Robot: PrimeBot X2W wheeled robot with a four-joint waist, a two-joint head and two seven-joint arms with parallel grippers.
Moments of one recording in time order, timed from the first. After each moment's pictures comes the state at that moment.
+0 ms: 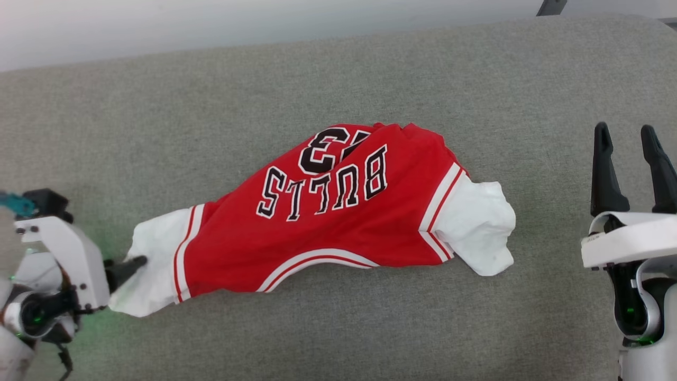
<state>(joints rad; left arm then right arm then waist) -0.57 0.78 -0.58 0.54 -1.19 -0.09 0.57 -0.34 -0.05 -0.15 0.02 0.24 0.13 -0.02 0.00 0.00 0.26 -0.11</state>
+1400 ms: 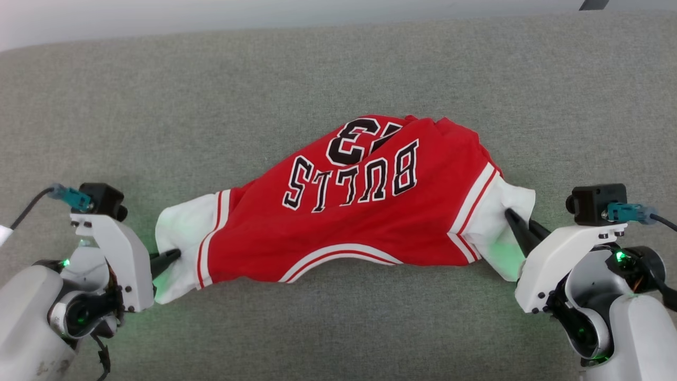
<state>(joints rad) -0.58 0.74 -0.63 0.42 -1.14 -0.09 0.53 -0.30 -0.05 0.02 0.06 0.26 0.13 0.52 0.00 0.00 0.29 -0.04</state>
